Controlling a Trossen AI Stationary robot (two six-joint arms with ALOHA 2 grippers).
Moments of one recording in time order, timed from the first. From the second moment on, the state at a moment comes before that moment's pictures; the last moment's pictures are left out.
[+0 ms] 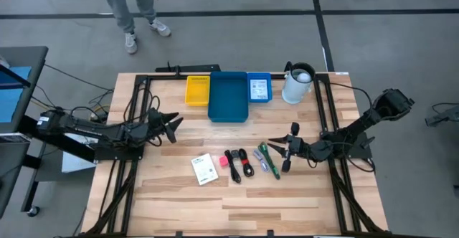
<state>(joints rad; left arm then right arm) -0.10 0.50 0.01 0.28 -0.72 -0.44 0.52 1.23 0.16 0.92 0.78 0.00</state>
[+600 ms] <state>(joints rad) -0.10 0.50 0.01 0.23 -0.80 -0.45 0.52 1.23 0.16 0.91 0.78 0.00</state>
